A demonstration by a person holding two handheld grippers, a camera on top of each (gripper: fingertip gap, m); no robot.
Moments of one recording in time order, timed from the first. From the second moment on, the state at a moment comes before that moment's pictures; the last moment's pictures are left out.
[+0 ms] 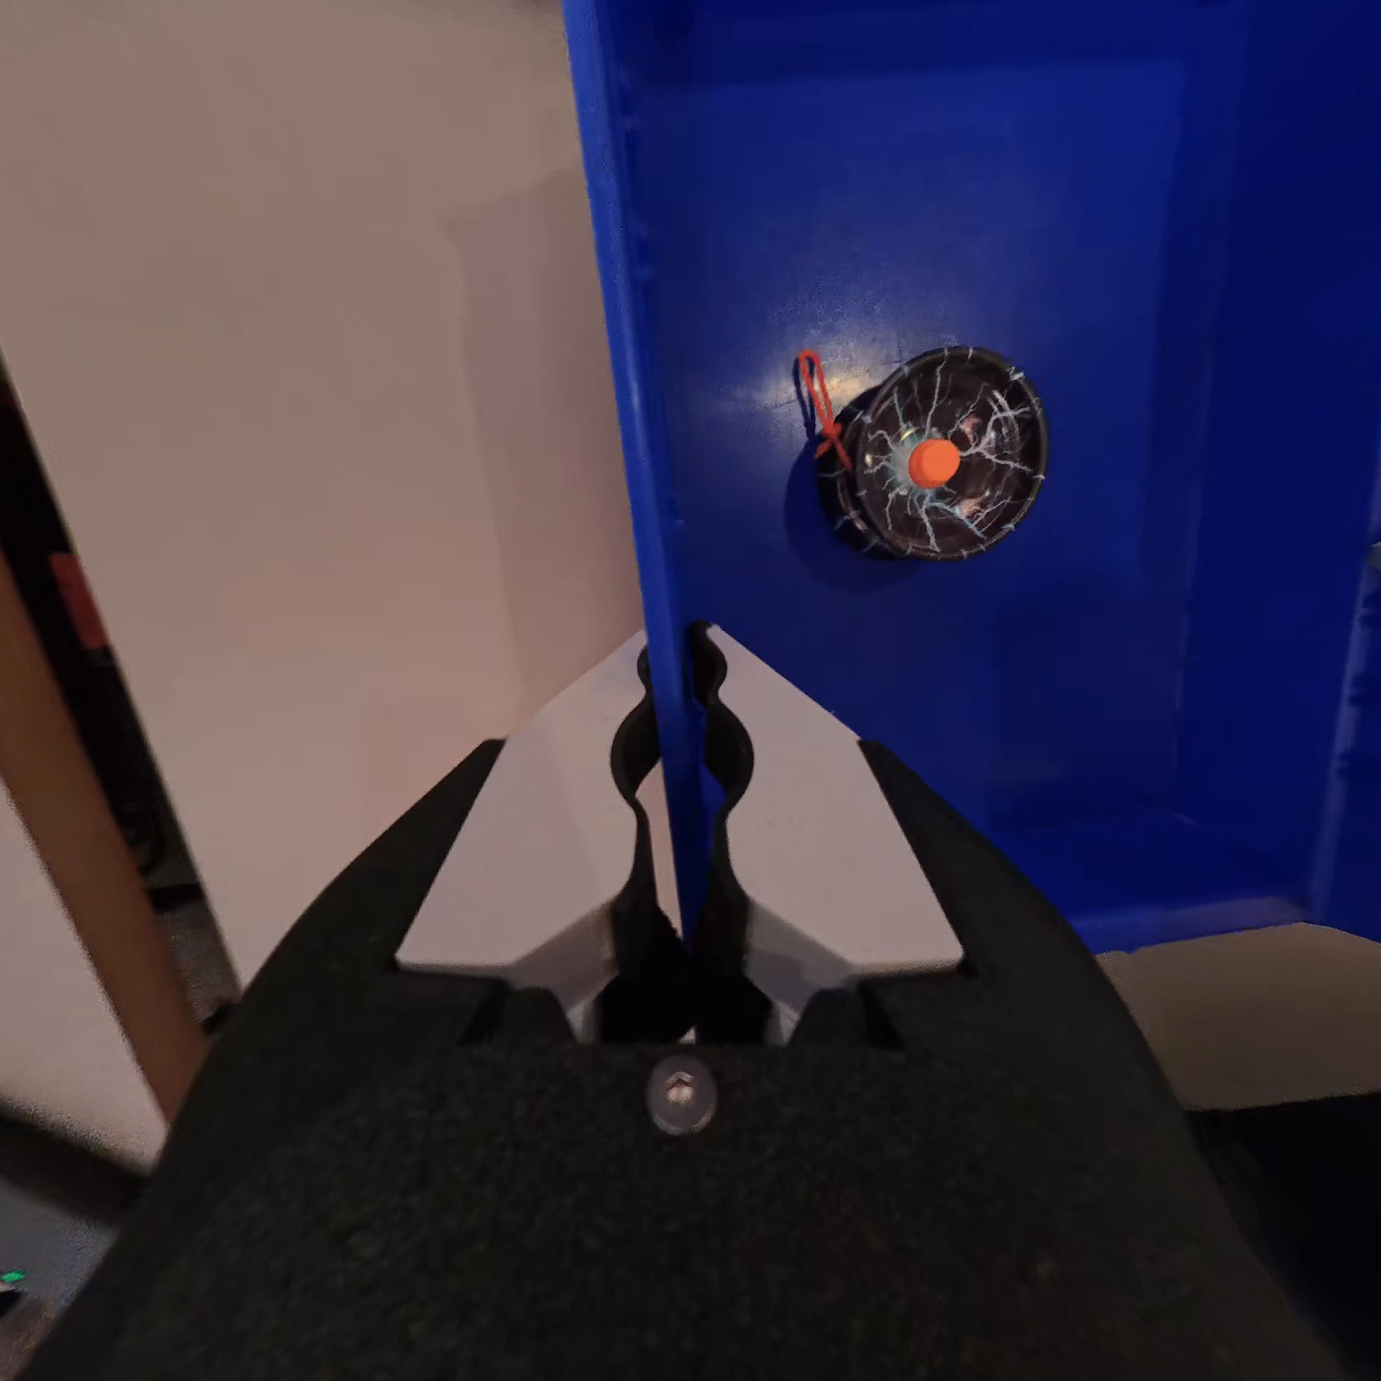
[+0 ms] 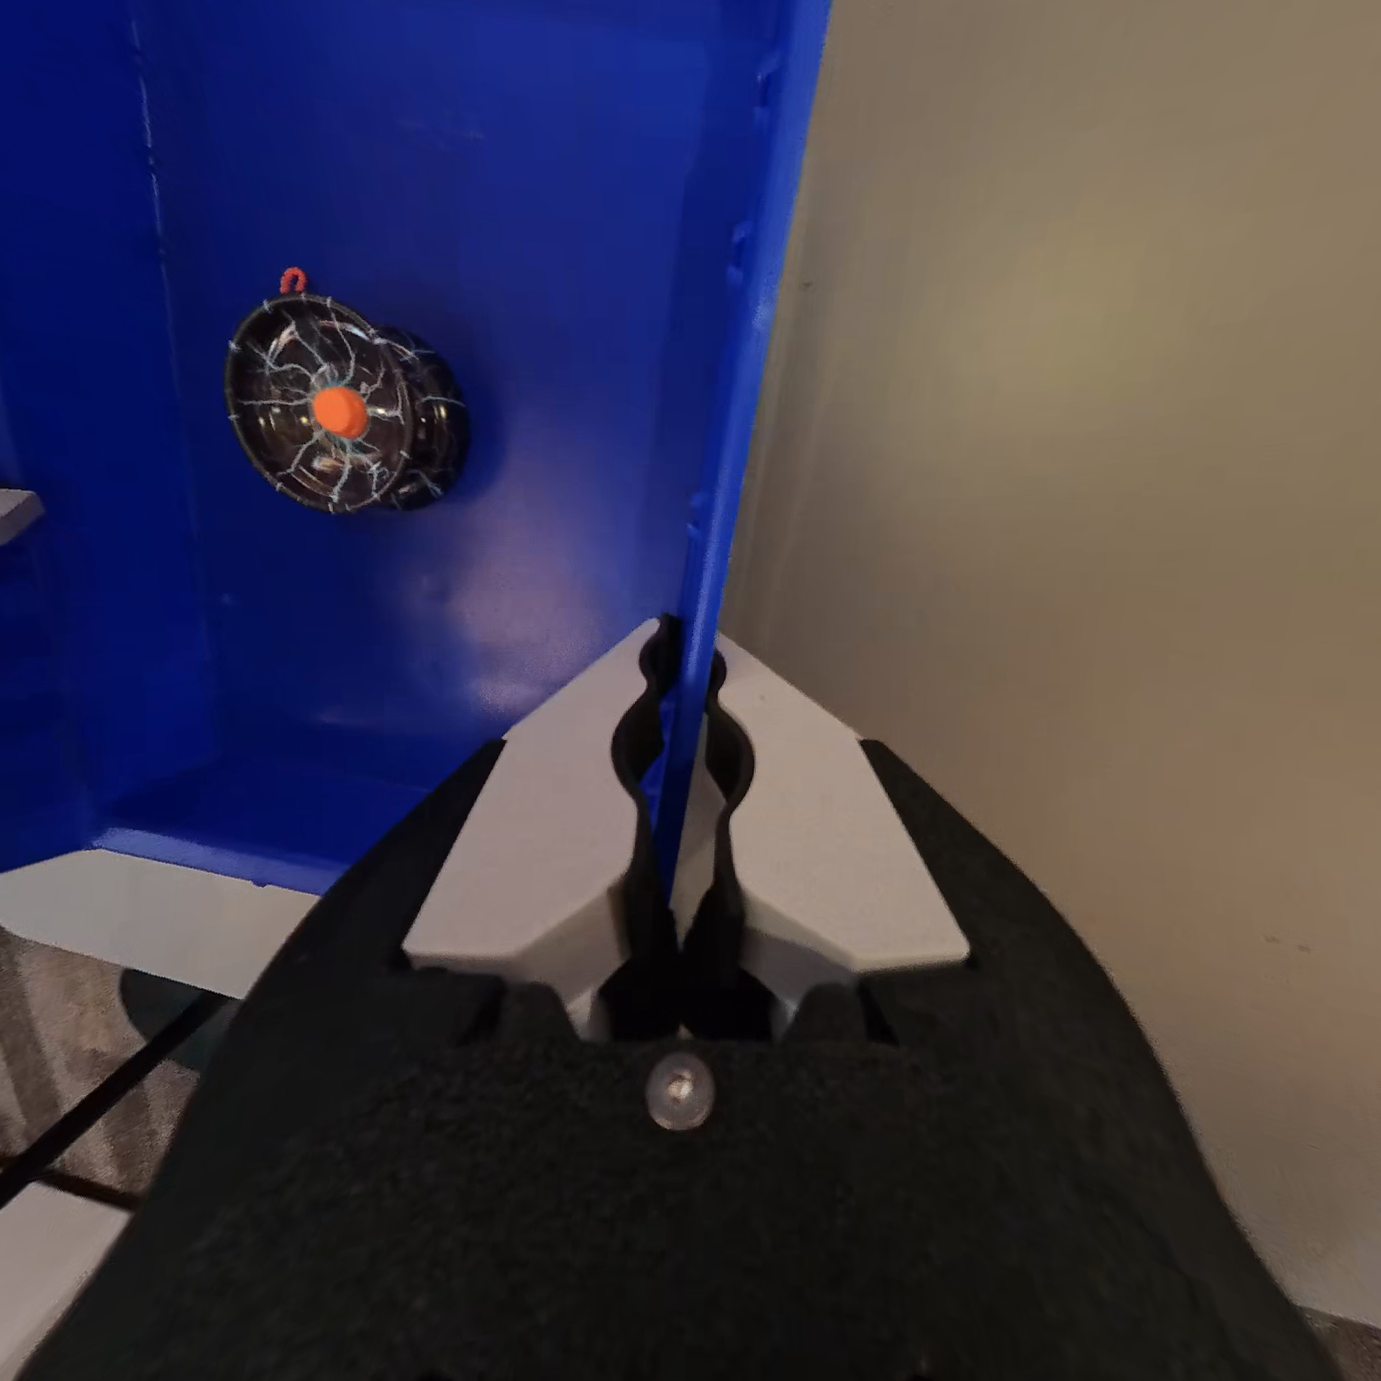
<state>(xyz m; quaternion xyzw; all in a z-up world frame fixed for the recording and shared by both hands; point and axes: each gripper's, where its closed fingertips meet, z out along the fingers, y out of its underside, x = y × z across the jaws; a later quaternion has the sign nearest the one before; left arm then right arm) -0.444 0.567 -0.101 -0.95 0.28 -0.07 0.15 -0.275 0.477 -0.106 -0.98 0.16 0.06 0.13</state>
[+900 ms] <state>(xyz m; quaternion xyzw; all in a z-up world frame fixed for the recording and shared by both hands) -0.500 0.543 0.229 -0.79 0.28 0.08 0.53 -0.133 0.381 0.202 -0.84 0.01 0.09 0.54</state>
